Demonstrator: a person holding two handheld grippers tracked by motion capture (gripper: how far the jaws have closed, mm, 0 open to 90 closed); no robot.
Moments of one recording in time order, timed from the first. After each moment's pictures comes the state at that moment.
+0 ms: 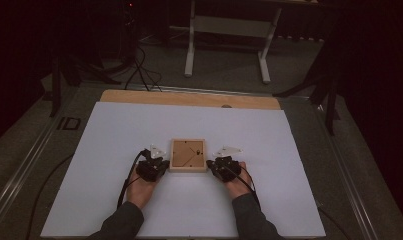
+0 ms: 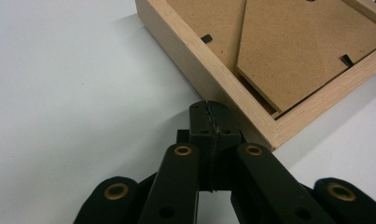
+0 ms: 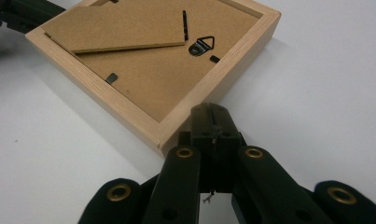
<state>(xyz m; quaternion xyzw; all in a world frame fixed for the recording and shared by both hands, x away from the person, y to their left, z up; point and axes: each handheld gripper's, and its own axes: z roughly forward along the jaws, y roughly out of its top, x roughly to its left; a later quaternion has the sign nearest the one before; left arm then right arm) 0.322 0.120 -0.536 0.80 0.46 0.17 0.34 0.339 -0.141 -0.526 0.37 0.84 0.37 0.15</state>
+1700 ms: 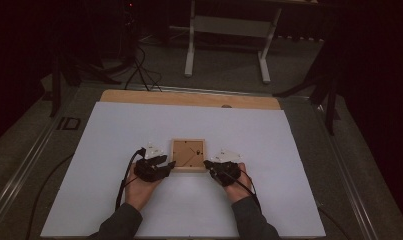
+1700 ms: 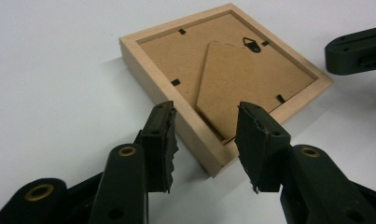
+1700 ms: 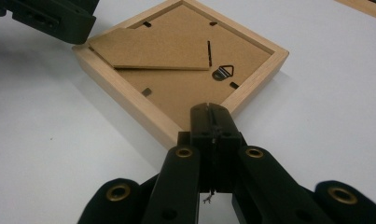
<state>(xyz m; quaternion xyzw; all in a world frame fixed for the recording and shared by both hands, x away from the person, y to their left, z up) 0.310 0.123 -0.514 0.78 0.45 0.16 0.41 0.321 -0.136 -0.514 0.32 0.84 0.39 0.19</state>
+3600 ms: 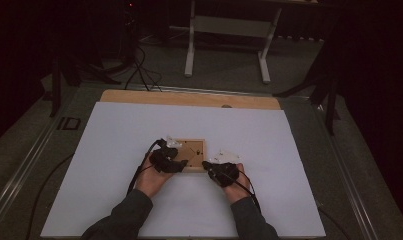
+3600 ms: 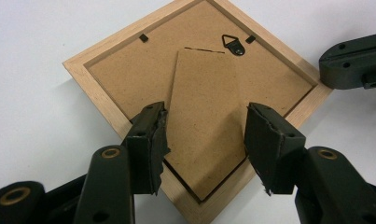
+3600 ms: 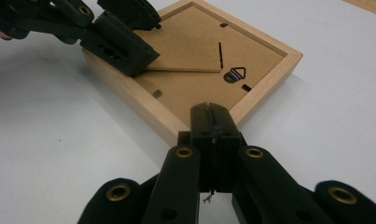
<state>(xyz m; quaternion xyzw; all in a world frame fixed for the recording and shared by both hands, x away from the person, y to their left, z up) 0.345 0.084 -0.505 0.84 0.41 0.13 0.33 0.321 -0.133 -0.518 0.31 0.84 0.40 0.18</state>
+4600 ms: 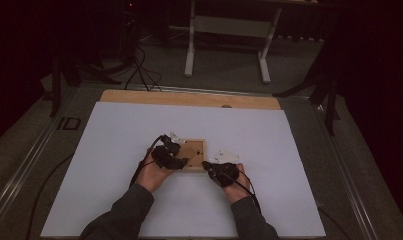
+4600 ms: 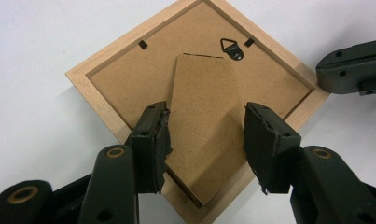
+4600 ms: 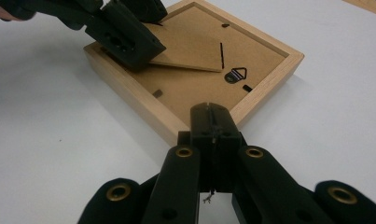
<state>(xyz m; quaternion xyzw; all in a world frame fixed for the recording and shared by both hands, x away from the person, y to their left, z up) 0.352 0.078 -0.493 0.85 0.40 0.13 0.31 0.321 -0.133 -0.518 0.31 0.84 0.40 0.18</state>
